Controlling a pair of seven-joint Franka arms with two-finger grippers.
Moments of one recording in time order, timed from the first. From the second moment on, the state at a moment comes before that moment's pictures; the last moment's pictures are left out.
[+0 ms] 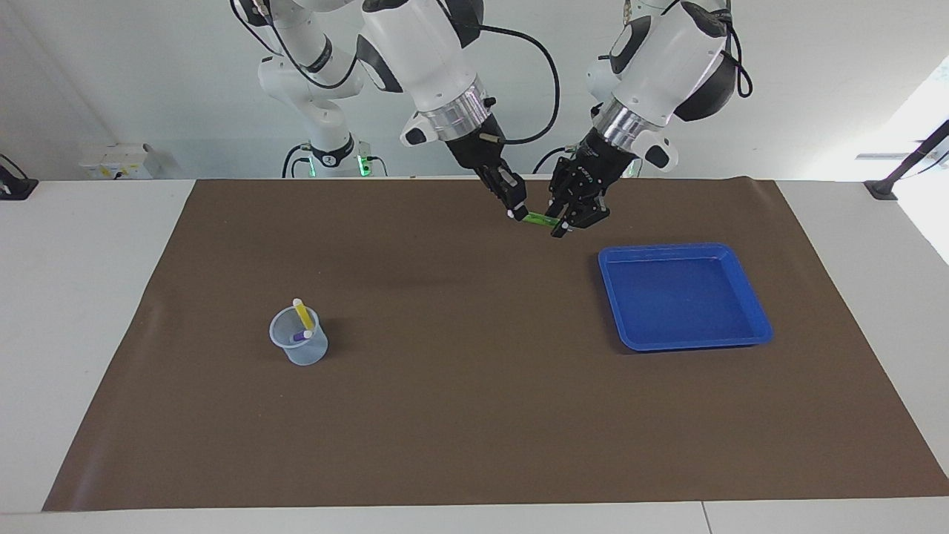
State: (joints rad) left arm -0.27 -0.07 -0.19 -1.86 -0.40 2.15 -2.03; right arm 0.04 0.24 0.61 -1.47 0.18 2.10 1.63
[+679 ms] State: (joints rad) left arm -0.28 -0.07 -0.19 -1.87 -0.41 2.17 -2.03; right arm 0.04 0.25 0.61 -1.47 0.17 2.12 1.60
